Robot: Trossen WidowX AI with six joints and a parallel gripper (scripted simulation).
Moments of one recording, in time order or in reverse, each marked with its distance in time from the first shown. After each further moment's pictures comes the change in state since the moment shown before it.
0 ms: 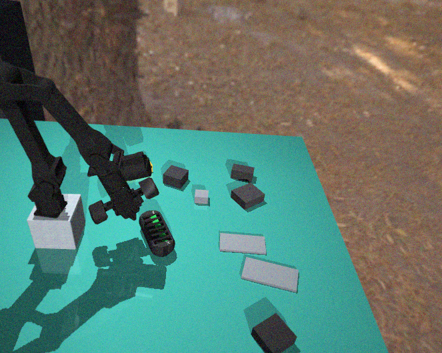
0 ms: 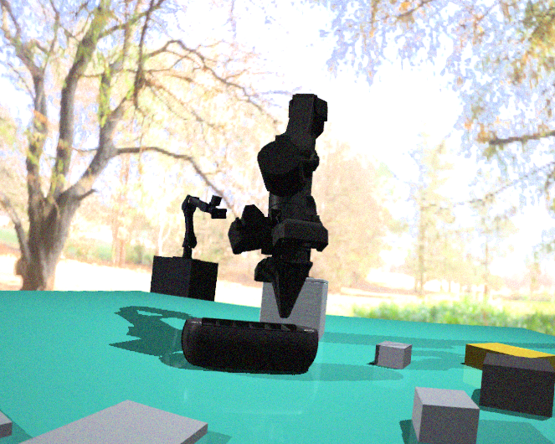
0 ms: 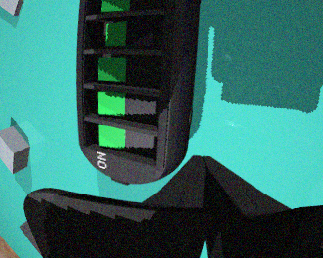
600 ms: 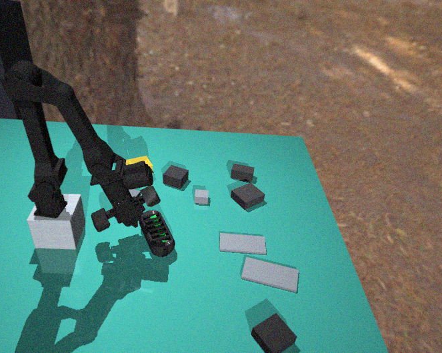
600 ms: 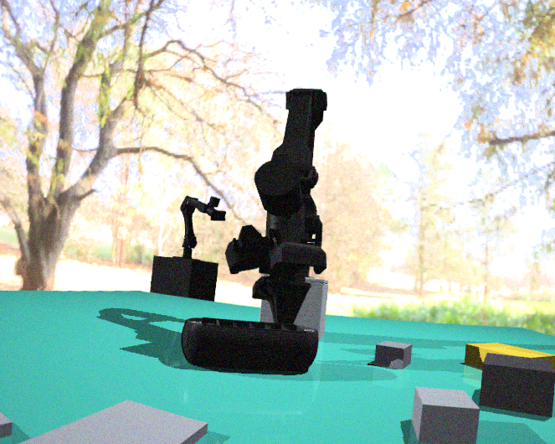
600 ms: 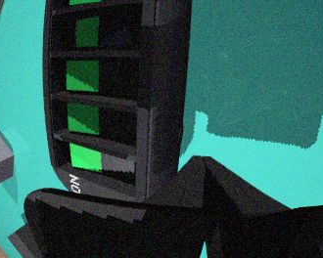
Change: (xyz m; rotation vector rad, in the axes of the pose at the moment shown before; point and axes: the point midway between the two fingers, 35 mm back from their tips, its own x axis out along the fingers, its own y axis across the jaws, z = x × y) arm 0.028 -0.006 0.001 -0.001 0.000 0.001
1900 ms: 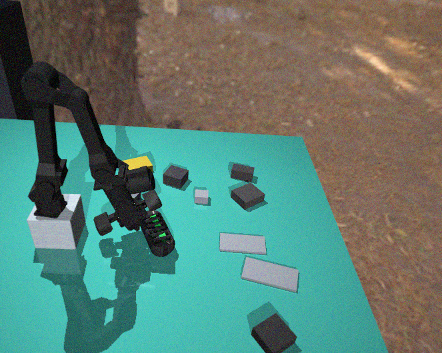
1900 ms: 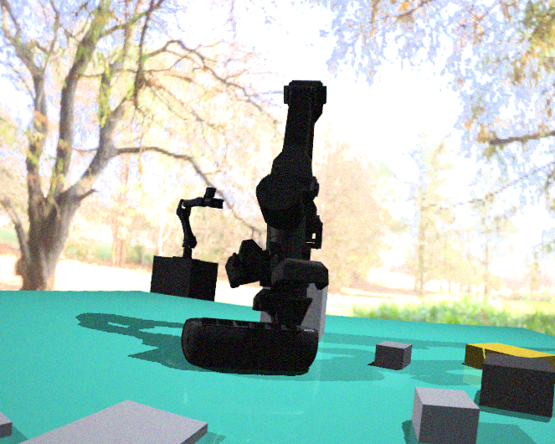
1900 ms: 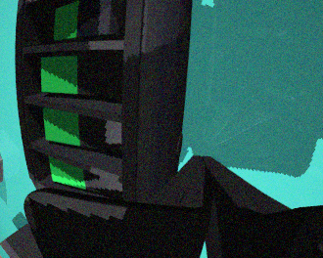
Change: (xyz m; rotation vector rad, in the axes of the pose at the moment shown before) arm 0.019 -0.001 -0.003 -0.001 0.008 -0.005
